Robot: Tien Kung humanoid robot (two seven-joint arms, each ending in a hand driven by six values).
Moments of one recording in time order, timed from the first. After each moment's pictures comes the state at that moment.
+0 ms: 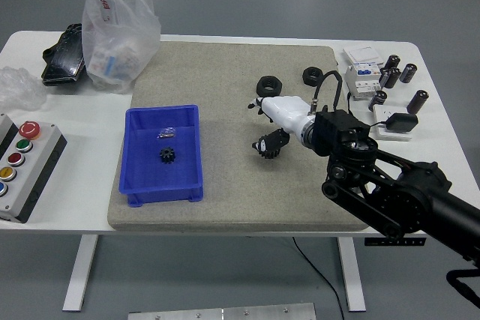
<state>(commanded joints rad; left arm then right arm) -0.06 0.07 -1.62 -0.18 1.33 0.15 0.18 0.68 -0.22 0.63 1.27 -1.90 0.17 -0.48</state>
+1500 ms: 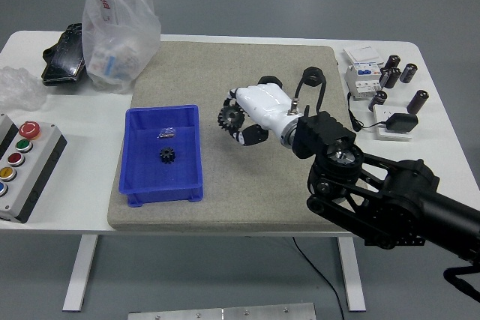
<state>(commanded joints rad) -0.05 0.07 -1.62 -0.18 1.32 0.15 0.18 0.77 -0.19 0.49 1.42 -1.98 -0.03 -0.44</state>
